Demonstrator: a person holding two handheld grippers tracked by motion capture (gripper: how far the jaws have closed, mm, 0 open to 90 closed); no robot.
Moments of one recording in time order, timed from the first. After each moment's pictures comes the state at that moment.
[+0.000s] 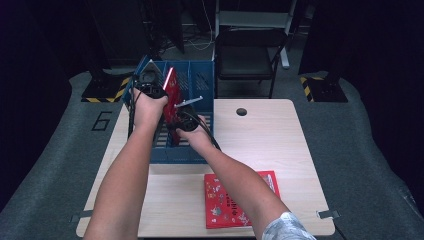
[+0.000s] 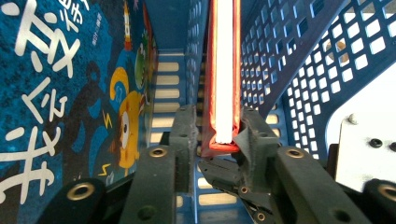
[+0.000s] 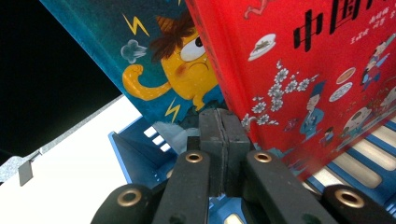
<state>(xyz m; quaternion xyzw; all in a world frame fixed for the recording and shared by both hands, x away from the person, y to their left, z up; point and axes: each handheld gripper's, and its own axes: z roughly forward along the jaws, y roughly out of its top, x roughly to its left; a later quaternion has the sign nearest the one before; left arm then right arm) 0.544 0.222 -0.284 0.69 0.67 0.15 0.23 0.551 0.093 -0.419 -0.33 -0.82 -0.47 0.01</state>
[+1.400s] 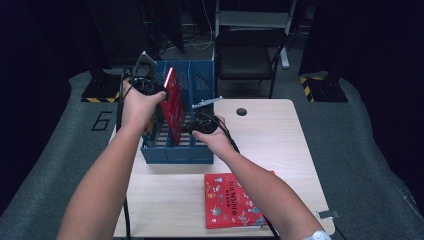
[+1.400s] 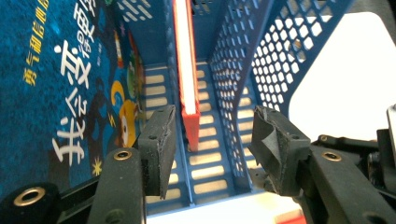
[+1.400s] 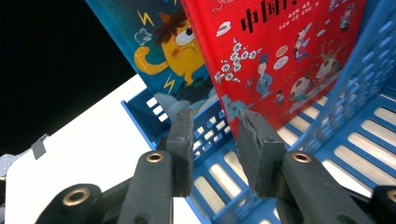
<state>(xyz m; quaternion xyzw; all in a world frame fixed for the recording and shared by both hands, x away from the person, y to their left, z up) 0.509 0.226 -0.240 0.72 0.62 0.16 0.27 0.521 0.034 -0.389 -0.33 -0.82 -0.47 -0.02</state>
